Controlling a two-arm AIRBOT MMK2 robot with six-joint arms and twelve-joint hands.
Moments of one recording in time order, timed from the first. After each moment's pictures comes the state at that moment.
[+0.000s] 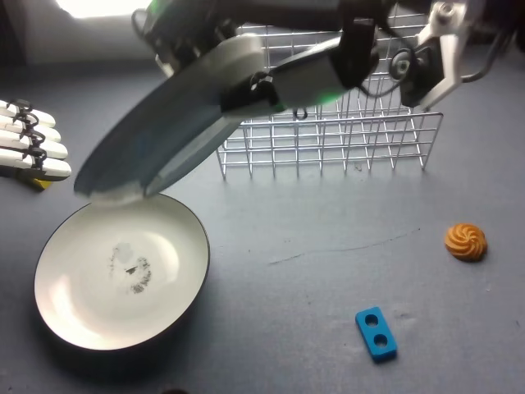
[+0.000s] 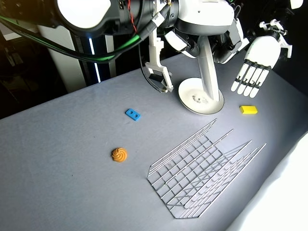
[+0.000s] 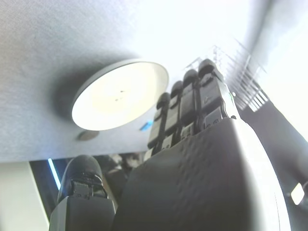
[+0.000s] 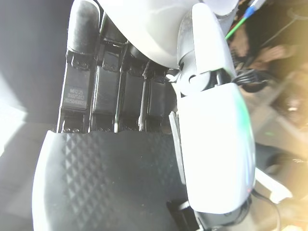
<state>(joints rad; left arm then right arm) 0.79 -0.93 1.80 1.41 -1.17 -0.09 -0.14 -1.11 0.96 -0.79 0.32 -0.26</state>
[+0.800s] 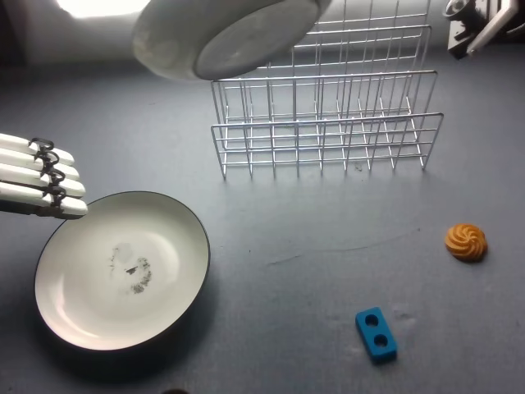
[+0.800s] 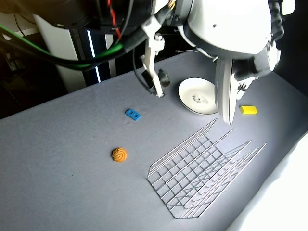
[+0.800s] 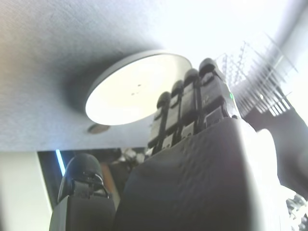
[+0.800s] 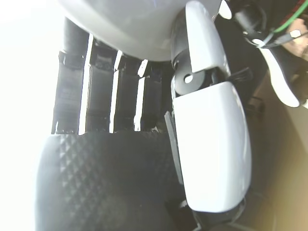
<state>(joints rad) 0.86 -0.94 1.73 1.41 -1.14 -0.10 -0.03 -1.08 1.08 -1.01 0.24 0.30</state>
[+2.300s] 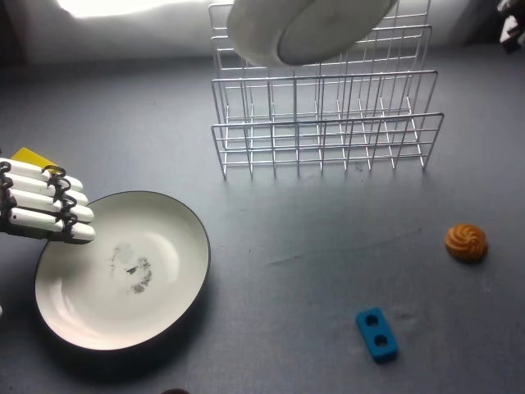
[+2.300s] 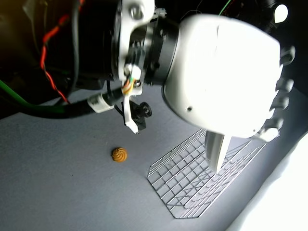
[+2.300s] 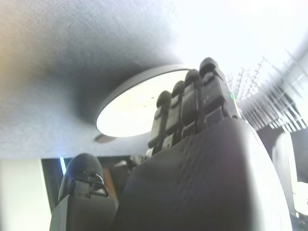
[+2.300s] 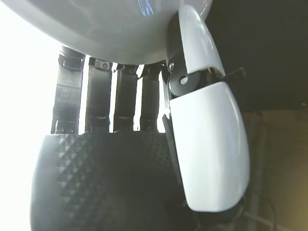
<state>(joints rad) 0.92 -0.97 1.71 1.40 -1.08 -0.10 -0.05 -1.06 1.26 -1.27 0.19 0.80</state>
